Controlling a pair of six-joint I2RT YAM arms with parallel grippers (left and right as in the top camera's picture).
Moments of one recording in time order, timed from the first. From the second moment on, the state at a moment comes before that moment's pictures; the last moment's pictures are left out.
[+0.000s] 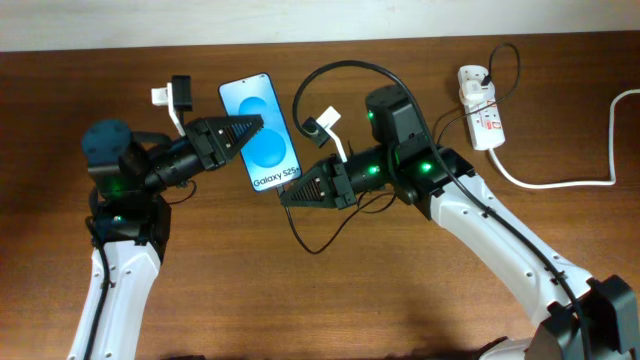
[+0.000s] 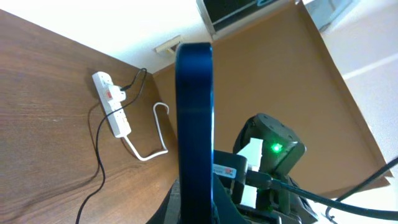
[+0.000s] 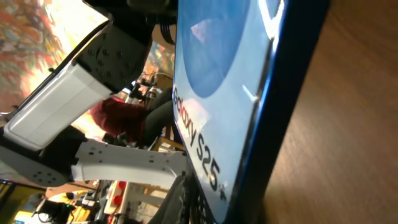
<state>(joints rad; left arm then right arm) 0.04 1.27 0.91 0.29 1.11 -1.04 0.48 1.59 1.25 -0.26 -1.28 0.42</state>
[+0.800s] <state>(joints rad) 0.04 1.28 0.82 0.37 1.17 -1.06 0.44 1.56 1.32 -0.38 -1.20 0.45</state>
